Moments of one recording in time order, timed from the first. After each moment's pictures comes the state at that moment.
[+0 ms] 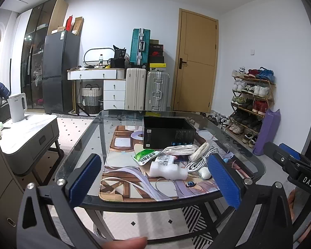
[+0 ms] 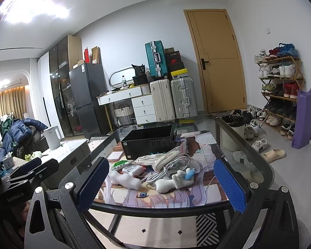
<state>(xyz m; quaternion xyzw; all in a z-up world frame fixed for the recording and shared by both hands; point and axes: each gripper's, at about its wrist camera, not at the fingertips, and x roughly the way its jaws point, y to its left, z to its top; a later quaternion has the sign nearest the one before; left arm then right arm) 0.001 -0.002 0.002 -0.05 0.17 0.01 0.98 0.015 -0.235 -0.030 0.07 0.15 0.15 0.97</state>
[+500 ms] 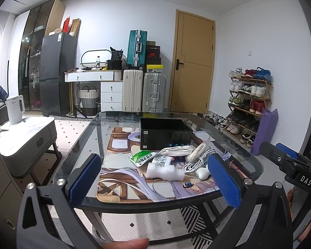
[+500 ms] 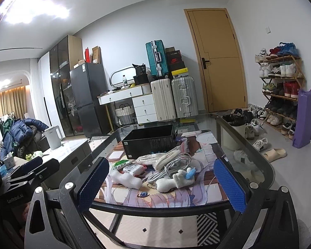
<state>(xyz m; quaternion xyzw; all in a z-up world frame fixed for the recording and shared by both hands) 0.002 -0.006 -0.001 -0.05 0.16 -0.01 0.99 0.014 -0.235 -0.031 0.07 0.15 0.15 0.97</state>
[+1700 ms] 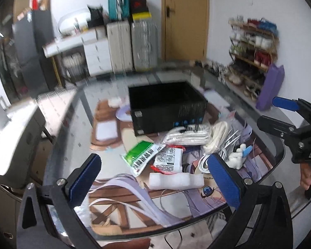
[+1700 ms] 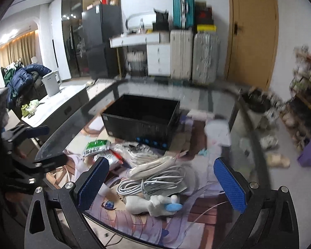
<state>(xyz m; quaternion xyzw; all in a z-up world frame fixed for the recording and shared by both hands) 0.168 -0.008 -0.010 0.01 0.37 -0.04 0.93 0.213 -0.214 -0.025 -0.06 0.35 0.22 0.91</state>
